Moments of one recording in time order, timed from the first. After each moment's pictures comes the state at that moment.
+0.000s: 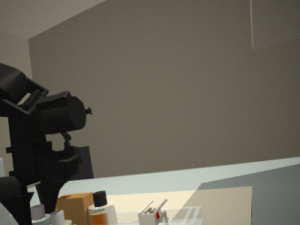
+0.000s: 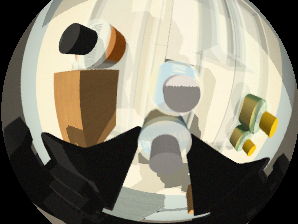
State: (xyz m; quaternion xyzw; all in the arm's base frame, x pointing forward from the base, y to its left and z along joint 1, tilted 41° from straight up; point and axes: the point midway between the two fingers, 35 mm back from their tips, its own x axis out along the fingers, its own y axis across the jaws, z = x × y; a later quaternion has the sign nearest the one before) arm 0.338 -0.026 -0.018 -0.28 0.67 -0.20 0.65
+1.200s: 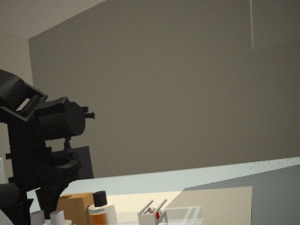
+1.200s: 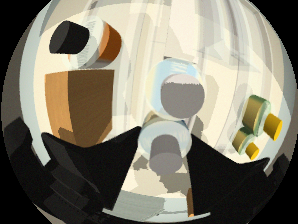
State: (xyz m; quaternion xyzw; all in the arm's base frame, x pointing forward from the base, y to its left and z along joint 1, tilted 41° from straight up) arm 0.338 -0.034 -0.025 -0.28 0.67 -0.21 0.65
